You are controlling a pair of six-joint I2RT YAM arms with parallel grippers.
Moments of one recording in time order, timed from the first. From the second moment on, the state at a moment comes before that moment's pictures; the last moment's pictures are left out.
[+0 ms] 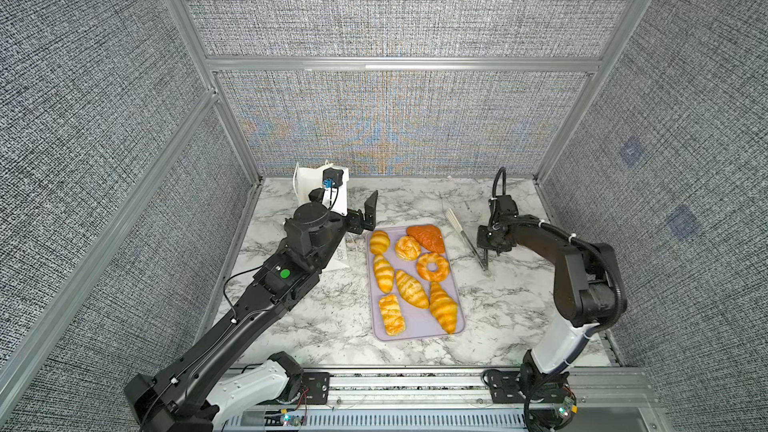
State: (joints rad) left arm -0.69 1.07 1.11 -0.11 -0.27 -0.08; right arm 0.11 1.75 1.17 -0.51 0.04 0.27
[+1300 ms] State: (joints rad) left arm -0.55 1.93 1.75 -0.02 0.85 -0.31; right arm 0.05 1.68 1.42 -0.40 -0.95 0.33
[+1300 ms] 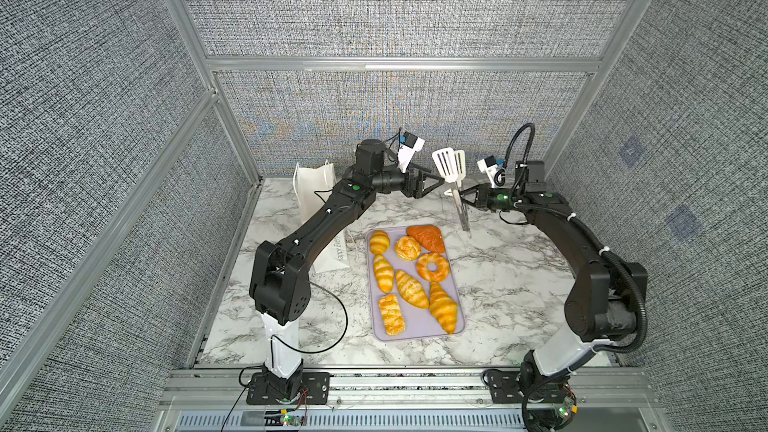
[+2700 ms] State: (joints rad) left arm -0.58 2.03 1.74 0.24 1.01 -0.49; right arm 0.10 1.75 1.46 -0.37 -1.05 0.41
